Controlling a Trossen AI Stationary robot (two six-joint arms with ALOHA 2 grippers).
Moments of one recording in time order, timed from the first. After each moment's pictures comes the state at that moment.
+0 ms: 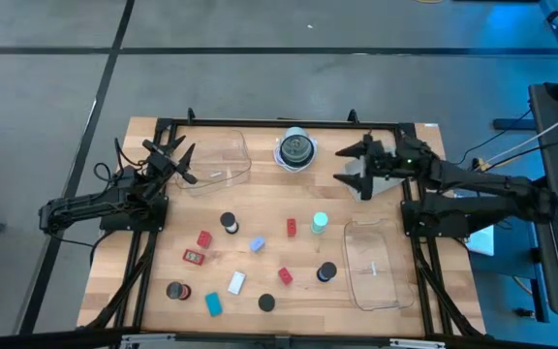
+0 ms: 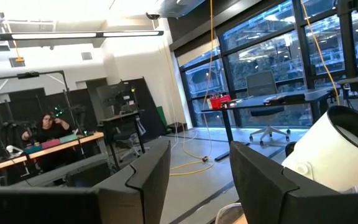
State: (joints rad) left arm 0.25 0.01 0.01 0.31 -0.67 0.40; right arm -0.29 0.82 0.55 0.09 -0.20 0.15
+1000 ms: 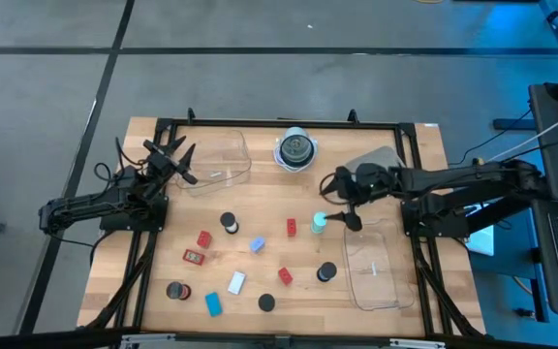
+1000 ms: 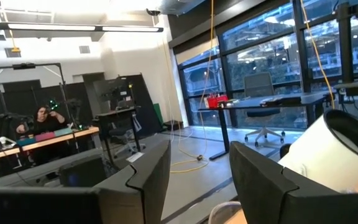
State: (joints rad) left arm 0.25 0.01 0.01 0.29 -0.67 0.35; right arm -0.05 1.11 0.56 -0.05 -0.19 -0.04
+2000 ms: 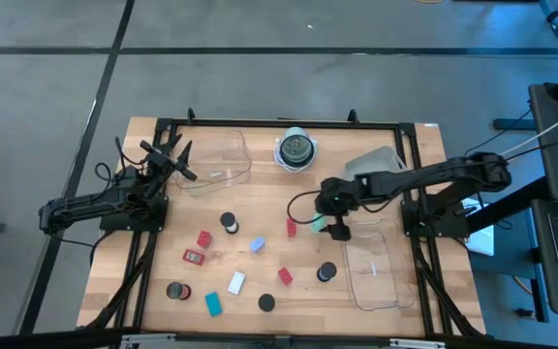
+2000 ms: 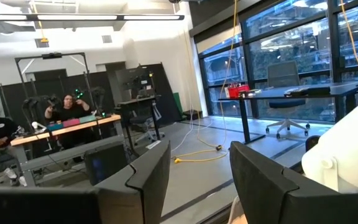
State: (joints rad) left arm 0.25 0.01 0.01 0.28 -0.77 0.35; right arm 0.03 1.46 0.81 -0.35 -0.16 -0.04
